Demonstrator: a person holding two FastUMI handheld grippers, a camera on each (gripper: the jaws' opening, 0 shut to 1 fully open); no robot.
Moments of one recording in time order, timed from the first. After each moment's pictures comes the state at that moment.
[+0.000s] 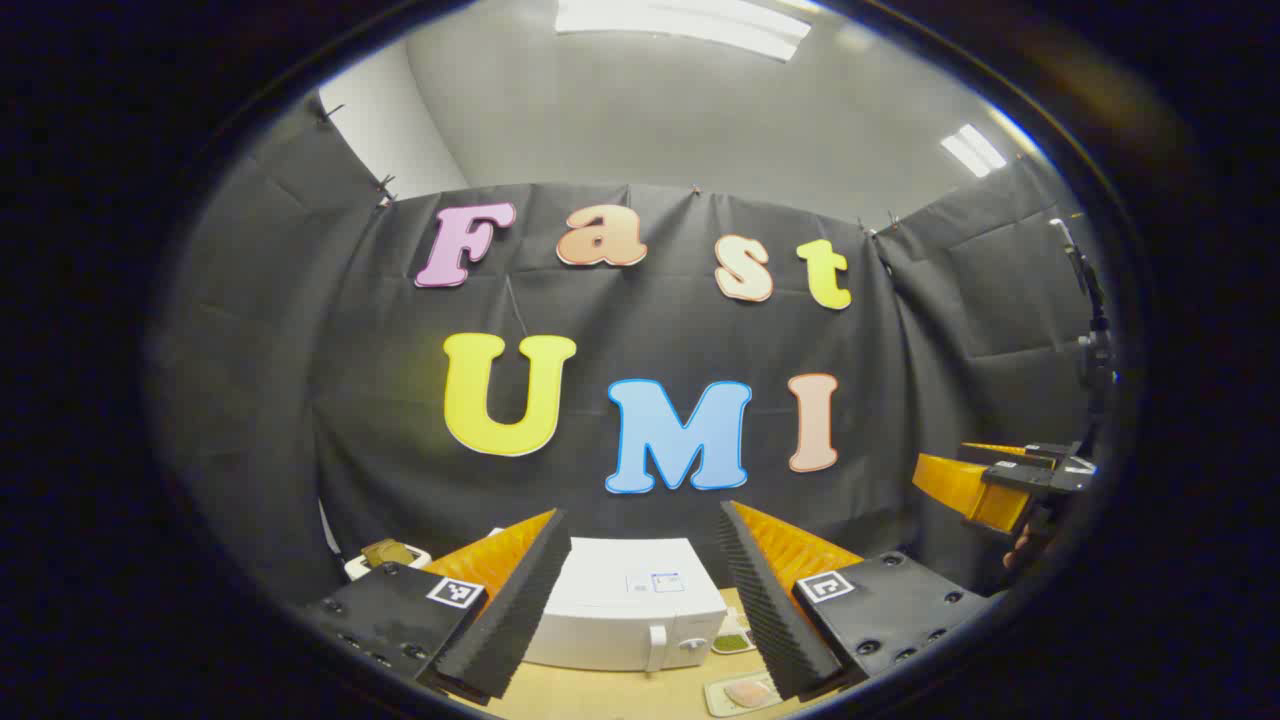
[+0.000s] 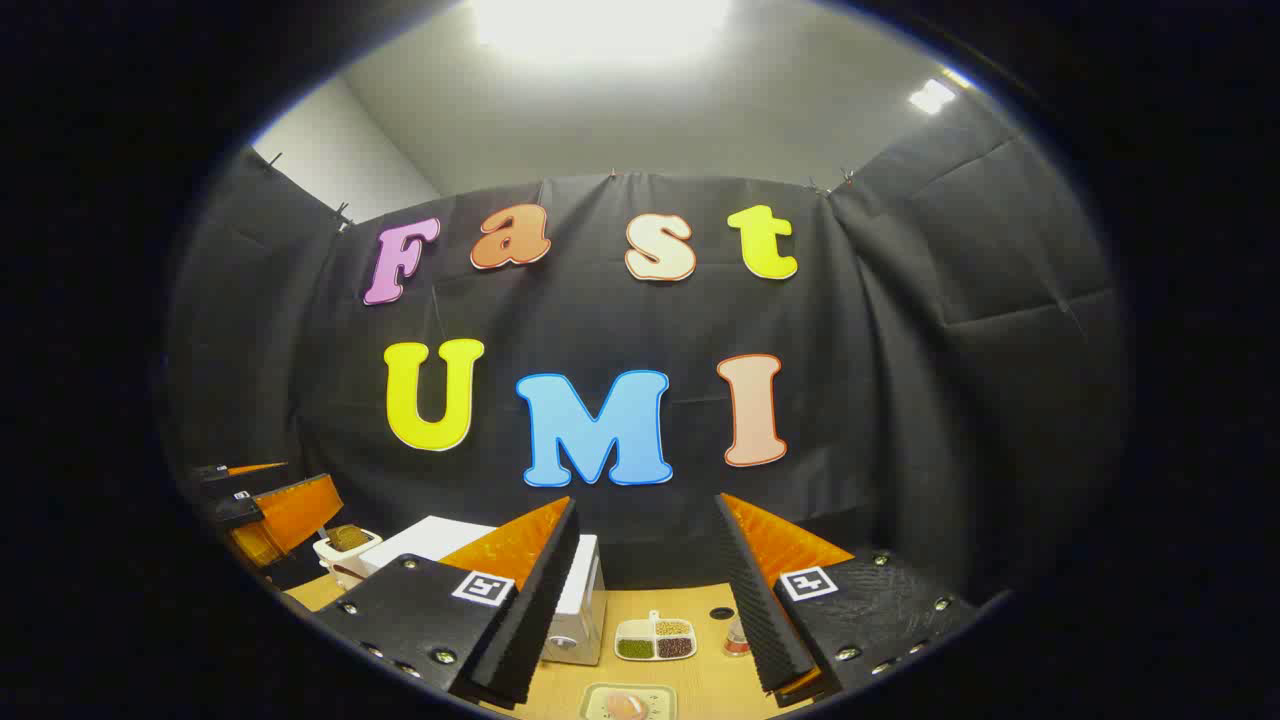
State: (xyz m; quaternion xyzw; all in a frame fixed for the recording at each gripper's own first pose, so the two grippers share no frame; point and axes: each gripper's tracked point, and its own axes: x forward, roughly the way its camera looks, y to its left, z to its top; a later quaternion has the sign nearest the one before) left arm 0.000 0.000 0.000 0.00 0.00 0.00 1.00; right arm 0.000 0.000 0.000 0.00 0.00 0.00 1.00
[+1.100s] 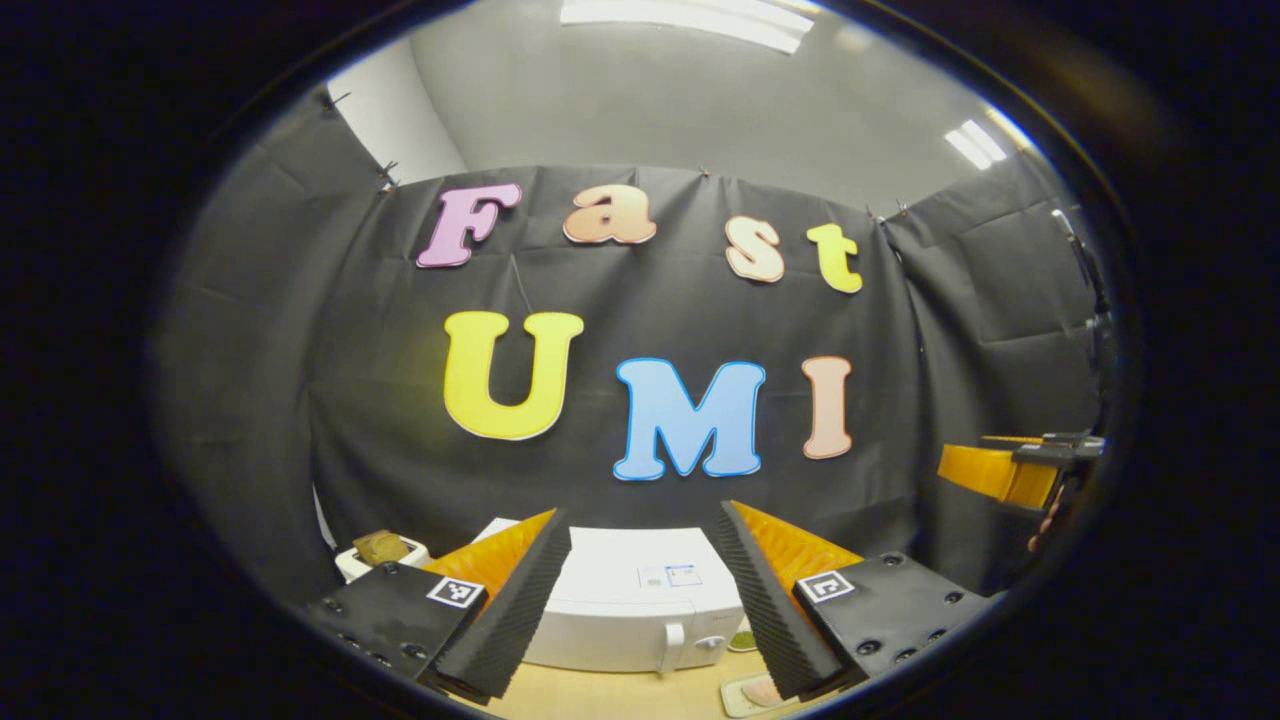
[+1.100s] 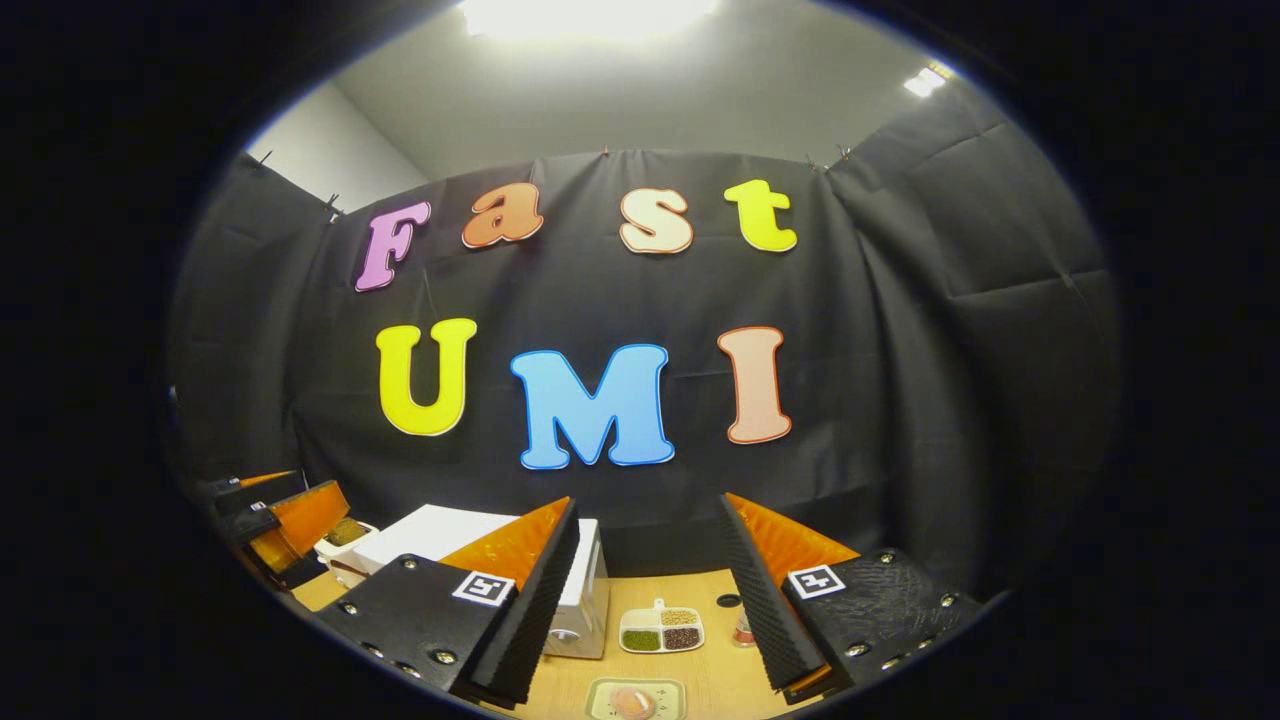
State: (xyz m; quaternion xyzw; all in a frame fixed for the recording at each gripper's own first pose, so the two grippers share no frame) left arm 0.039 0.016 -0.060 0.00 0.02 -0.01 1.00; right arm 0.014 -0.001 -0.031 0.01 0.04 -0.02 1.00
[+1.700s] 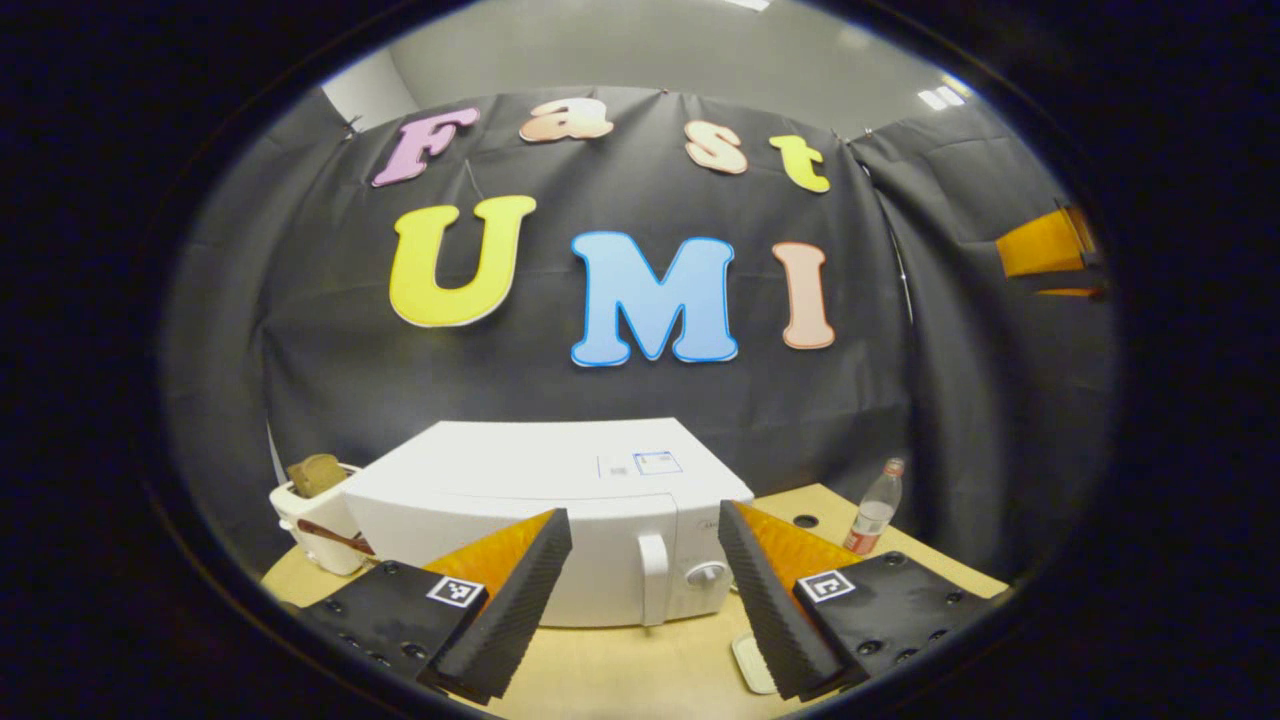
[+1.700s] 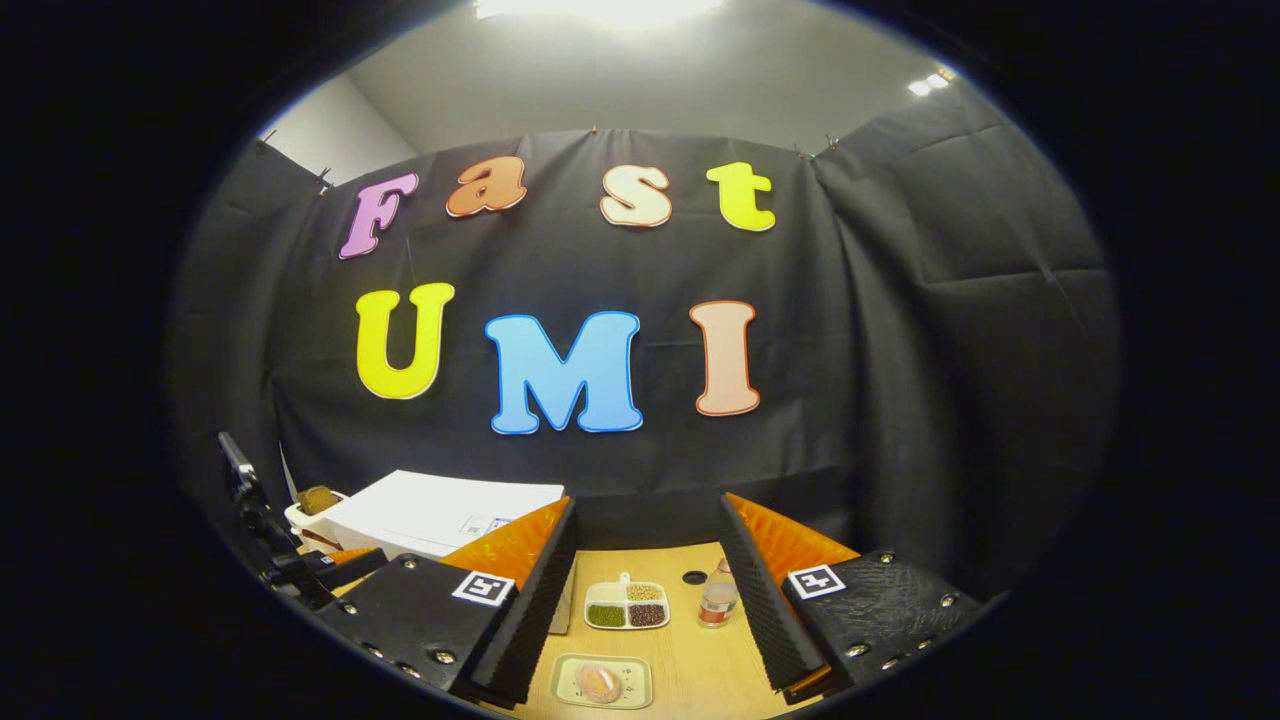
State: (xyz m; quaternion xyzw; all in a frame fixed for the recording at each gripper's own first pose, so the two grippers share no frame) left arm 0.077 -0.026 -0.276 0.03 0.12 -0.06 0.99; right arm -0.011 -0.028 -0.067 -0.01 0.07 -0.05 1.00
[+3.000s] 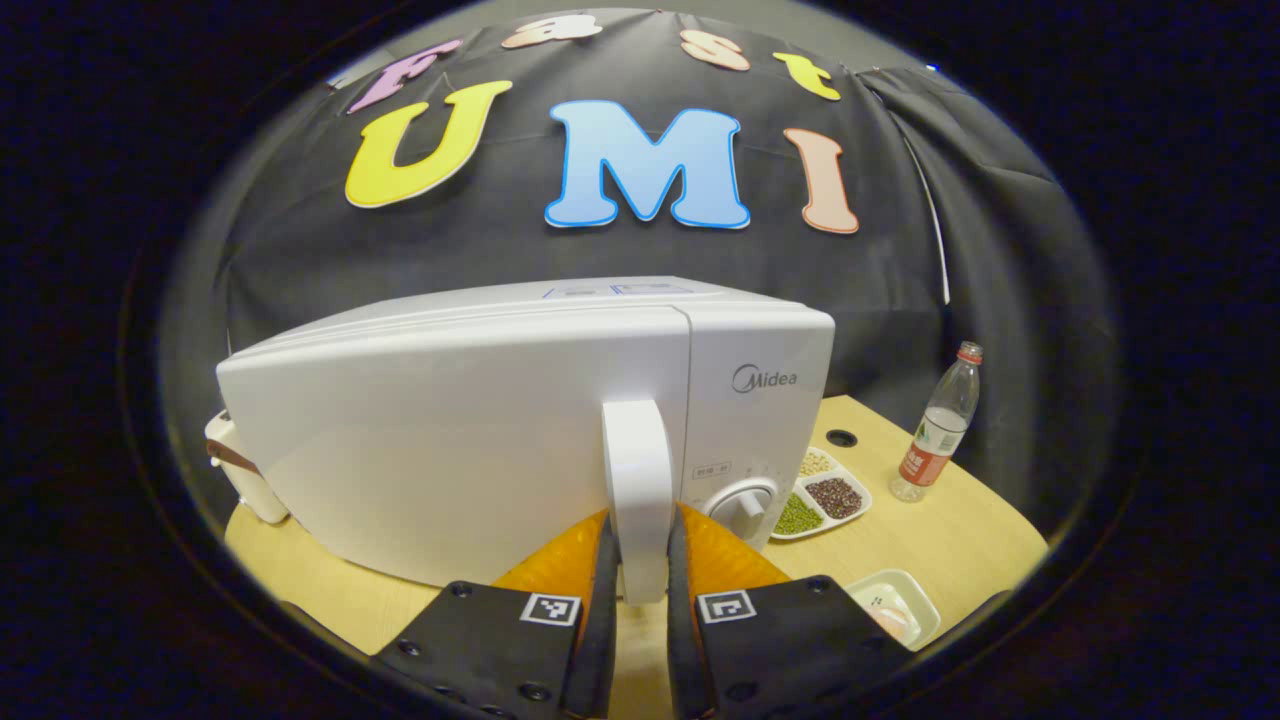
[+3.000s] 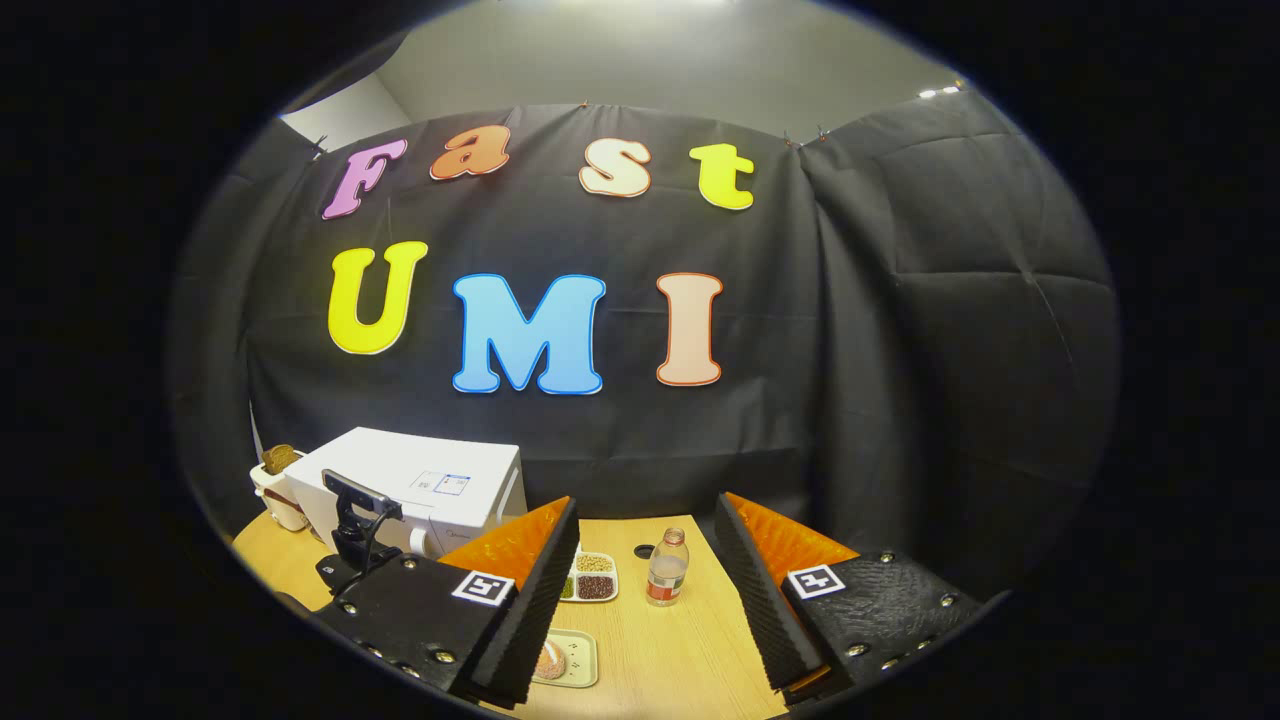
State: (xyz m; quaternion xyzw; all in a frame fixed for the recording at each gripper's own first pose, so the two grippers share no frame) left arm 0.151 -0.036 -0.437 0.03 0.23 -0.05 0.97; right arm -0.027 -0.068 -0.099 -0.05 0.11 -0.08 0.99
